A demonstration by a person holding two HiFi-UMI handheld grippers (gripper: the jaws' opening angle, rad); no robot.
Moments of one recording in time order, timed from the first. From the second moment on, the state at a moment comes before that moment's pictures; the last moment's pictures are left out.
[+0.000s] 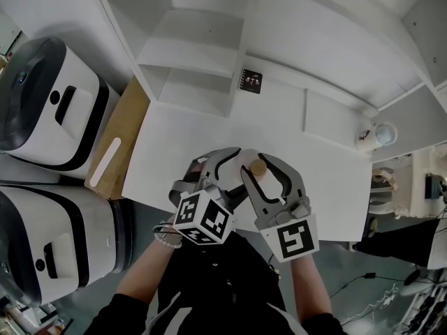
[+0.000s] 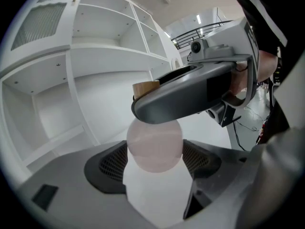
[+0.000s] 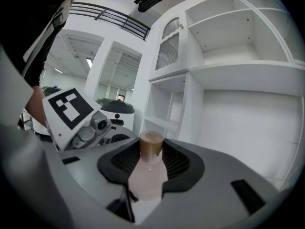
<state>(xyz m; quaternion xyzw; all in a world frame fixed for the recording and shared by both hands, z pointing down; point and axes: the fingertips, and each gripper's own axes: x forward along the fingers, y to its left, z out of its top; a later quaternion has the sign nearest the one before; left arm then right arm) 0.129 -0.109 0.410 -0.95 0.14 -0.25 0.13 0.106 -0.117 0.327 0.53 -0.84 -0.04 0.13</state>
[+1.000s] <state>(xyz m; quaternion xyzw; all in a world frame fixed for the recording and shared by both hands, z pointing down) 0.104 -0.066 0.325 -0.94 0.13 -0.25 0.17 0.086 -0.071 0.249 0.52 -0.84 -0.04 0.10</state>
